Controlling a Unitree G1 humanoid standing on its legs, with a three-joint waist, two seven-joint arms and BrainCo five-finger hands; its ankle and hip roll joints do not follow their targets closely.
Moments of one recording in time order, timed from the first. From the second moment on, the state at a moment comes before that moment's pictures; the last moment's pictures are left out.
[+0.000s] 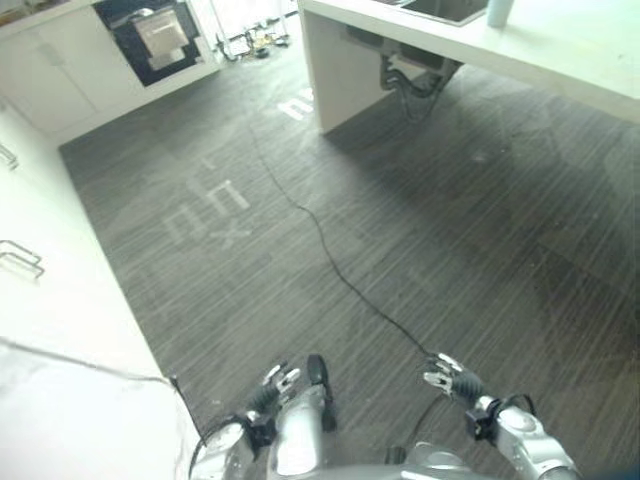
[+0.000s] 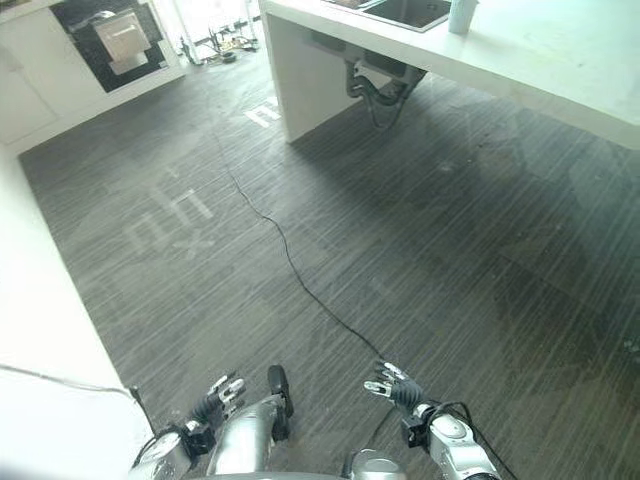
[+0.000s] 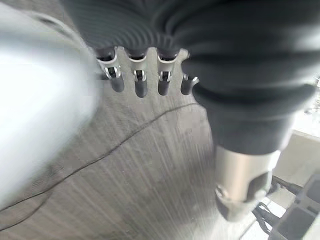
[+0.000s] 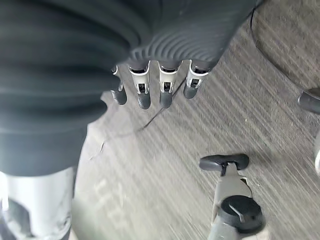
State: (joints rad) left arm 0.08 0.21 -0.11 0.71 -0.59 -0.05 -0.26; right arm 0.05 -0.38 0.22 0.62 0.44 0.04 0.27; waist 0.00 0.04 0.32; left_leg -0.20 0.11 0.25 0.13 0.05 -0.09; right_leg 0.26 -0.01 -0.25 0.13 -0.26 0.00
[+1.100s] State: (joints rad) left arm 0.13 0.30 -0.18 0.54 -0.56 -0.08 -0.27; right arm 0.03 -0.36 0.20 0.58 0.47 -0.01 0.30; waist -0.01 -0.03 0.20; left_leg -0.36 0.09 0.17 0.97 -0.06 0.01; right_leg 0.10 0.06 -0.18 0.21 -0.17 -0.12
